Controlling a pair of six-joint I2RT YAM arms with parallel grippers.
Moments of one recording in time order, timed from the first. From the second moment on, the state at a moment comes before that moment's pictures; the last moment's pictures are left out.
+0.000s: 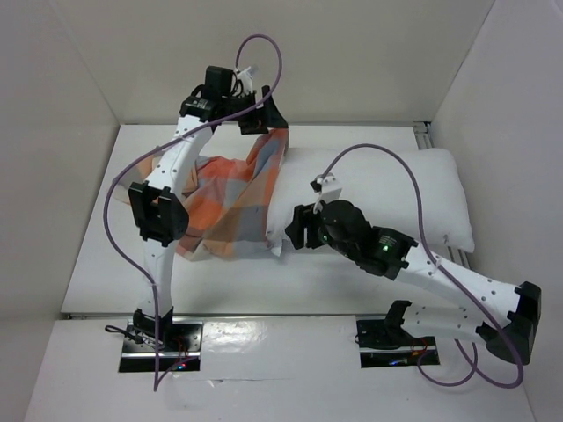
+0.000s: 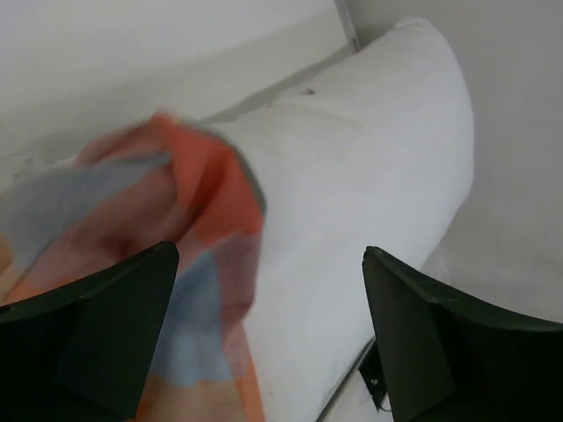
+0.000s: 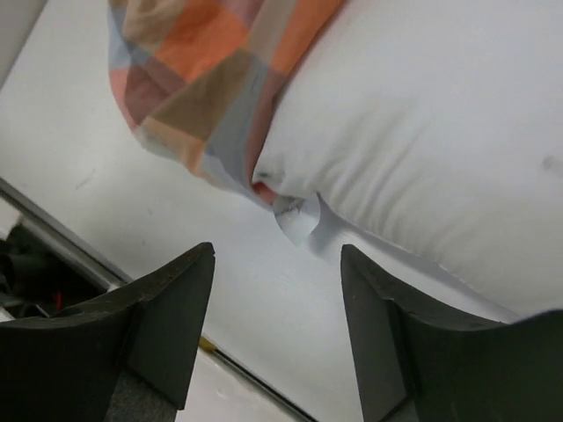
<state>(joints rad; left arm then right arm) -0.29 2.25 2.41 -0.74 0.67 -0.47 0.98 1.03 0.91 -0.37 0.27 0.50</state>
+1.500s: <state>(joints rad) -0.14 1.91 1.91 -0.90 0.39 -0.29 0.69 1.68 1.44 -0.44 0.22 0.30</state>
